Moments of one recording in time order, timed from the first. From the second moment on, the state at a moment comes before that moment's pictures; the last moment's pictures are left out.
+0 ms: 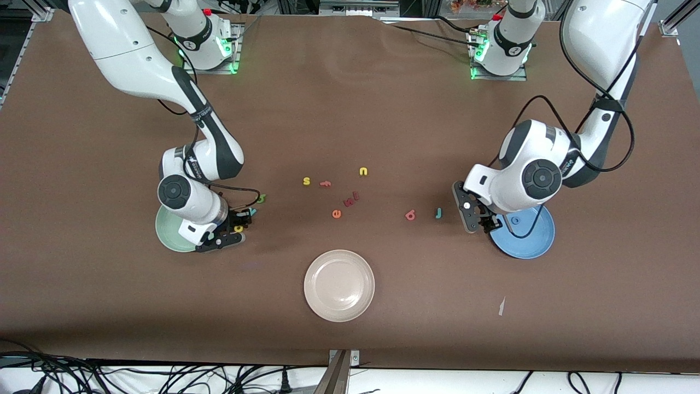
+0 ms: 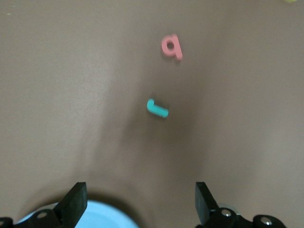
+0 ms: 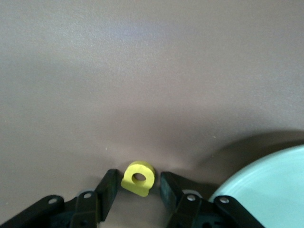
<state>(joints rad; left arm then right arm) 0.00 0.50 -0.31 -1.78 0.05 2.12 0.83 0.19 0.69 0.09 -1.76 -0.02 2.45 0.00</state>
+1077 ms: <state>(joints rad) -0.13 0.65 -0.31 -1.80 0.24 2.30 -0.08 0.18 0.60 0.08 -1.76 -0.02 2.36 -0.02</state>
